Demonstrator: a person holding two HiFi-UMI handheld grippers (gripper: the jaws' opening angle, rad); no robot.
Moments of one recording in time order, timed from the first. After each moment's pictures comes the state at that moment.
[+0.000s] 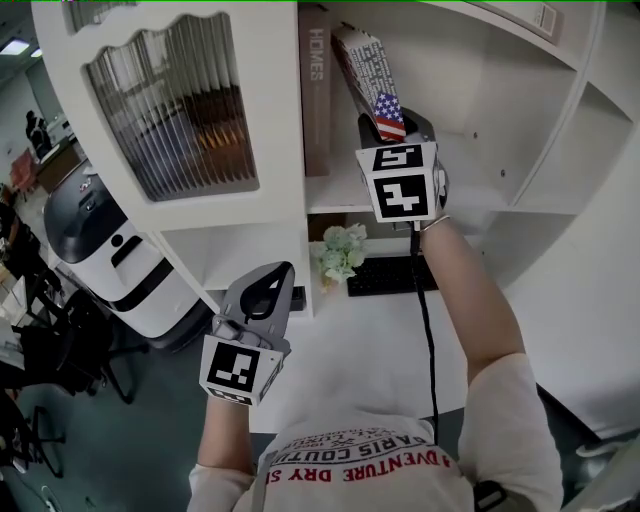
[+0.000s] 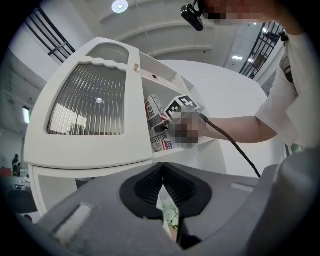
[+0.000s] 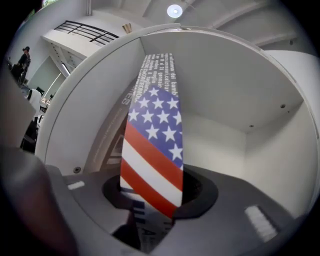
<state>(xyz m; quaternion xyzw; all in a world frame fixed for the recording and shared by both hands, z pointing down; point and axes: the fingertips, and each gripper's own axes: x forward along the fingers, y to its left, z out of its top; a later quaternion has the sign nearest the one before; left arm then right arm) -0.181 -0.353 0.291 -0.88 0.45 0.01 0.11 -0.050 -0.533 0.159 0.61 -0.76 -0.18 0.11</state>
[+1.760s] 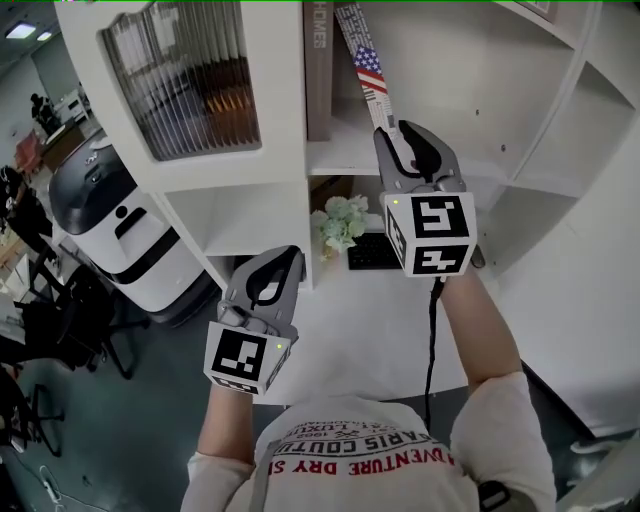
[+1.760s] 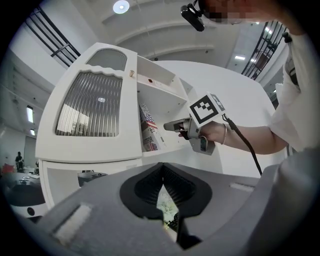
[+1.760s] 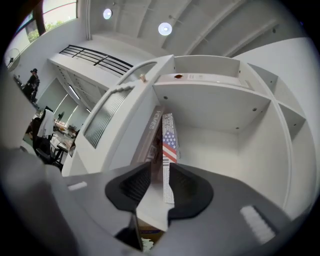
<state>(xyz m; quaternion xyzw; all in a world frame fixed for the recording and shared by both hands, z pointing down) -0.169 -0.311 0.298 -0.88 0.47 0.01 0.10 -0.043 -0.423 0.180 0.57 -0.79 -0.20 0.04</state>
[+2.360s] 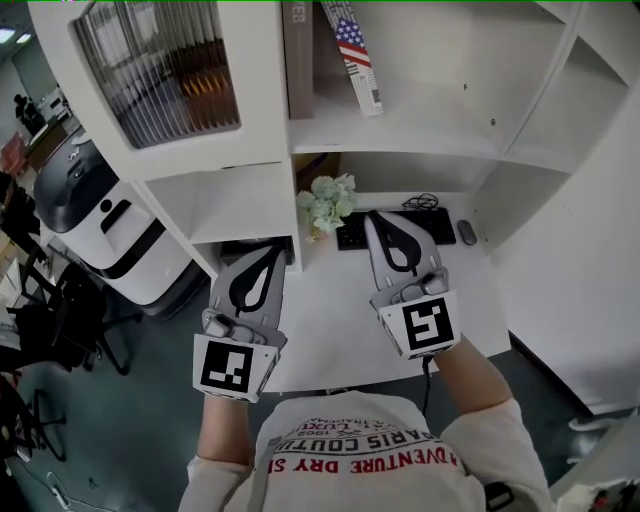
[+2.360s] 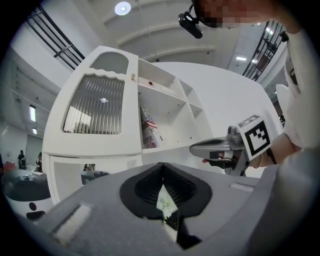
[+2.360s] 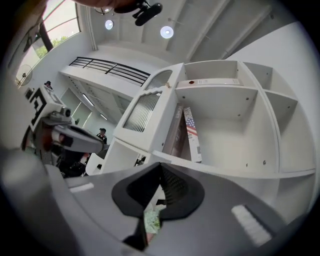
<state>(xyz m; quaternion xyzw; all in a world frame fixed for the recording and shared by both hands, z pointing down) -0.174 -0.287 0.309 -0.88 0.47 0.01 0.09 -0.056 -0.315 0.290 0.50 -0.84 -0.20 0.03</state>
